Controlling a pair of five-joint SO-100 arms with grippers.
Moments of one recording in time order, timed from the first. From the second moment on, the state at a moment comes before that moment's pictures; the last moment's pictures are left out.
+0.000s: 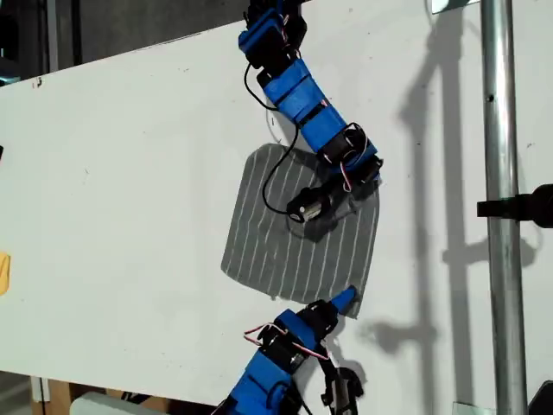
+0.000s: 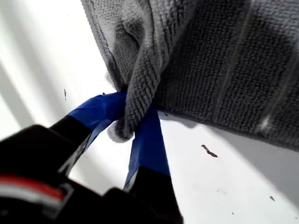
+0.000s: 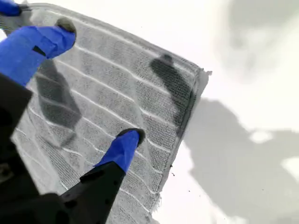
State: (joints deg) arm 0 25.7 89.6 94.5 76.0 -71.4; arm 1 -31.9 44.6 51.8 77.9 78.0
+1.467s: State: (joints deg) arm 0 27.9 84.7 107.3 54.1 -72.4; arm 1 -31.0 47.5 53.5 78.2 77.6
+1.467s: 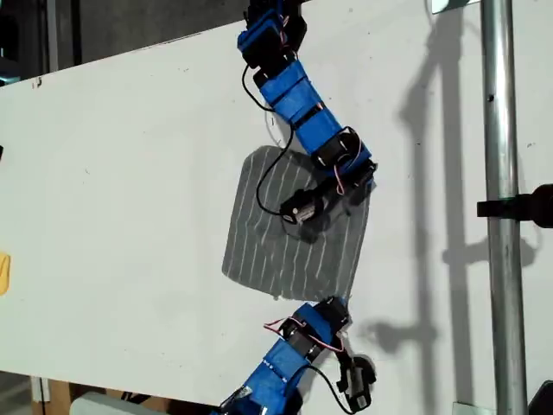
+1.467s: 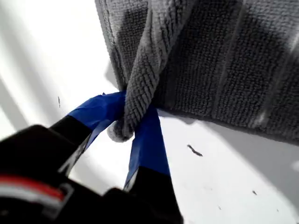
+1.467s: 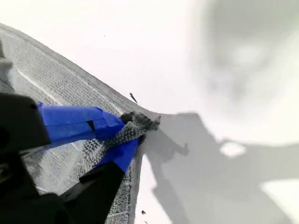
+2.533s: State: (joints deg) arm 0 17.0 100.5 99.8 63.6 -64.5; arm 1 -24.9 78.3 70.8 86.6 77.3
